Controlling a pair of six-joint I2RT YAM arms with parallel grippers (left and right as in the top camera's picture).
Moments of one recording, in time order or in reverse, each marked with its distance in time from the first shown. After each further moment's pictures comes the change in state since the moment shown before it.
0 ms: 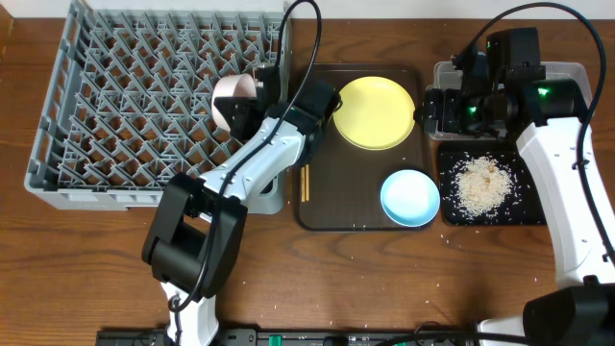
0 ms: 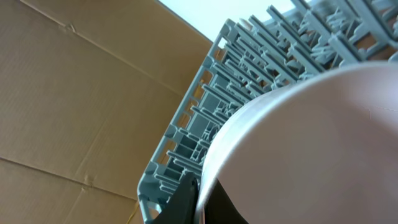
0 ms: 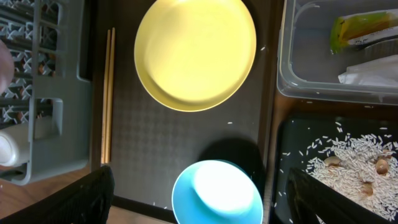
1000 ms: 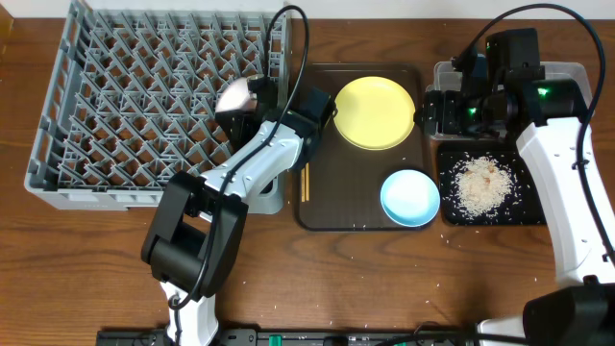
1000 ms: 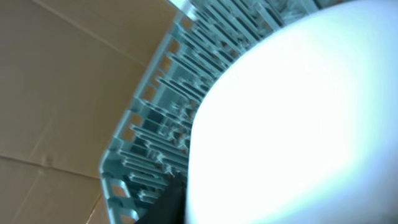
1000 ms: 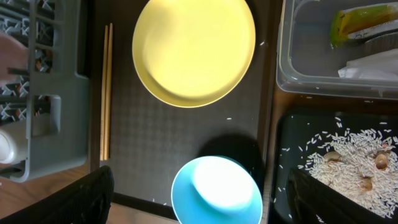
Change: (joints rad) left arm 0.010 0.002 -0.044 -0.021 0.174 -0.114; right arm 0.001 0.000 0.000 -0.015 0.003 0.000
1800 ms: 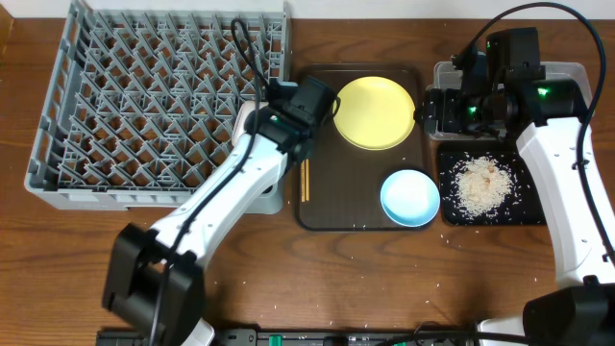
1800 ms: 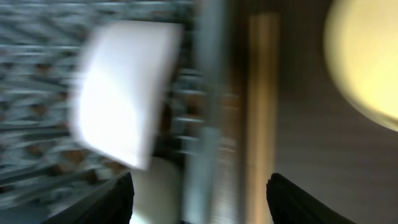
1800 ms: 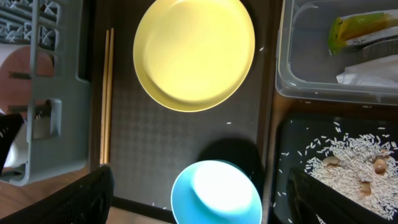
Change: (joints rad) left arm -0.035 -0.258 0.005 -0.009 0.863 0.112; right arm 0.000 0.000 0.000 0.016 0.002 0.001
